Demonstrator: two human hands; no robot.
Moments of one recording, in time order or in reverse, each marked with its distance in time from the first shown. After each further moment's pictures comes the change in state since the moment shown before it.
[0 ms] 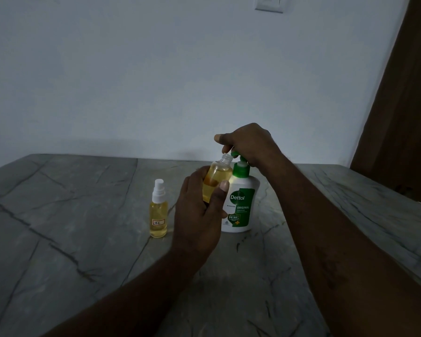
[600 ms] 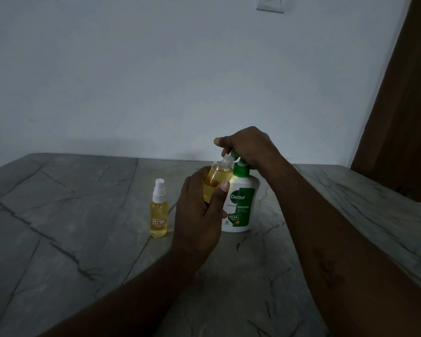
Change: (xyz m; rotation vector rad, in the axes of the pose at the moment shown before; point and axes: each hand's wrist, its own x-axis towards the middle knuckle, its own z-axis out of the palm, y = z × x) left_hand -0.001 0.002 -0.002 0.007 -0.013 0.017; right_hand 0.003 0.004 0.005 0.020 -0.017 0.031
